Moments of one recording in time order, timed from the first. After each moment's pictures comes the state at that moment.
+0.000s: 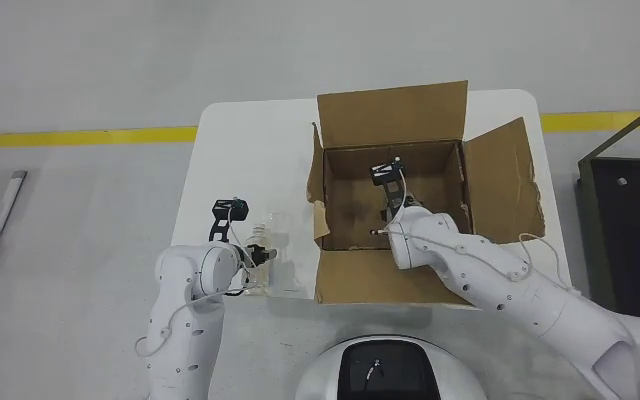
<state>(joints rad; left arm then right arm) 1.02 -1.28 -1.43 -1.76 1.27 0.02 -1.46 -0.58 -1.21 0.57 -1.47 -0.98 0.77 0.97</state>
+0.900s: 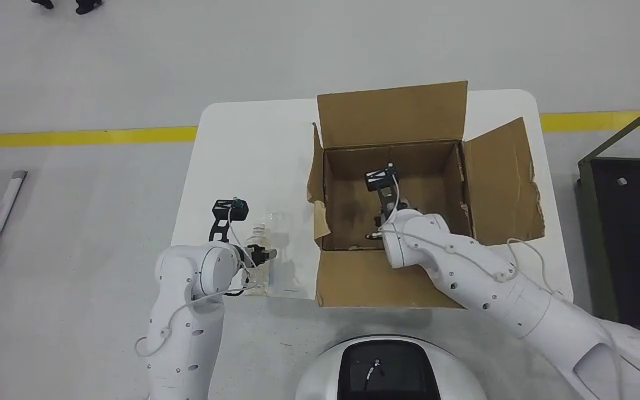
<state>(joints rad) 1.02 -1.28 -1.43 -1.76 1.27 0.02 -1.46 -0.62 -1.28 0.62 -1.41 -1.02 0.71 1.01</state>
